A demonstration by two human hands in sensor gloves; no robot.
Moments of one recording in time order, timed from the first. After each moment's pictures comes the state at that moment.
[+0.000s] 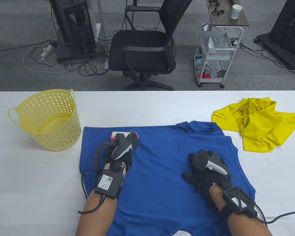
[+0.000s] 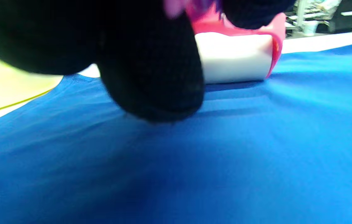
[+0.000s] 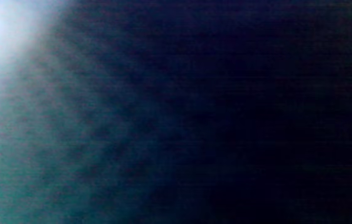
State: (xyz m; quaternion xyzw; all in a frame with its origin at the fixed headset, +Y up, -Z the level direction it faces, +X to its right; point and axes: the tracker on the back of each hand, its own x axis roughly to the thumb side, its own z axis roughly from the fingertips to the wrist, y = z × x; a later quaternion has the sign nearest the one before) left_hand -0.132 -0.727 -0.374 -0.13 0.02 -0.09 0.99; right_hand 0.201 -0.803 -0.336 0.05 0.34 0.93 0.12
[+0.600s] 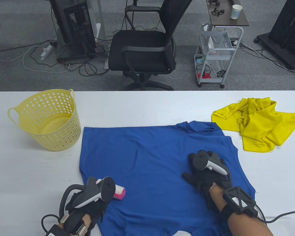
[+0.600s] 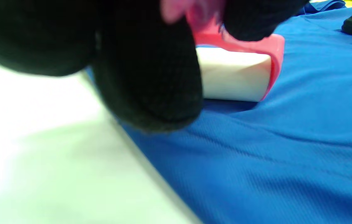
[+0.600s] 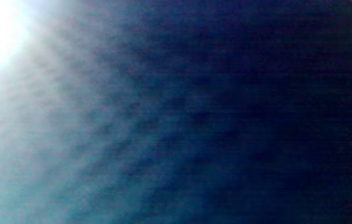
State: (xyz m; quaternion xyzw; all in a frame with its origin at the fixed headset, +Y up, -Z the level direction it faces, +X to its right) left_hand -0.192 -0.697 -0.234 -0.24 -0.08 -0.06 0.97; right_hand 0.201 -0.802 -0.336 0.05 0.34 0.93 0.12
